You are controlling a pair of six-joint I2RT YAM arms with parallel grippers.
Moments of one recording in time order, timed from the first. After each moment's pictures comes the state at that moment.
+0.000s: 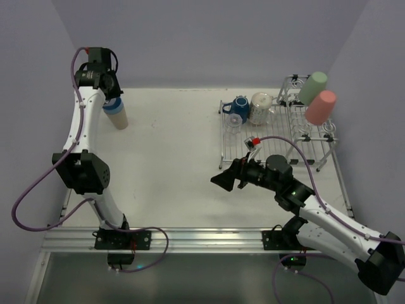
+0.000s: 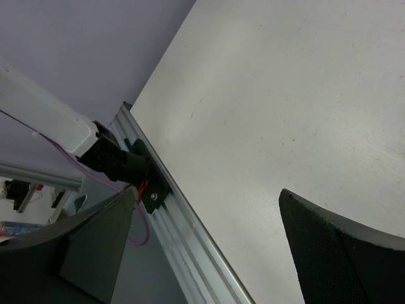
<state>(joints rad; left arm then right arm) 0.02 1.82 2.02 -0.99 -0.23 -0.25 0.72 0.80 0.50 0.07 -0.36 0.68</state>
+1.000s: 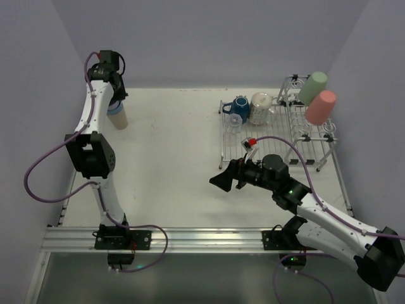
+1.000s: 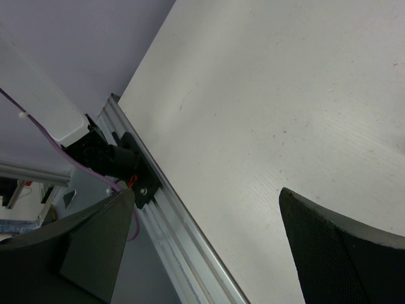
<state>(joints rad) 0.03 2.06 2.12 -1.00 -0.23 -0.21 0.73 0.85 0.50 0.07 -0.34 0.66</state>
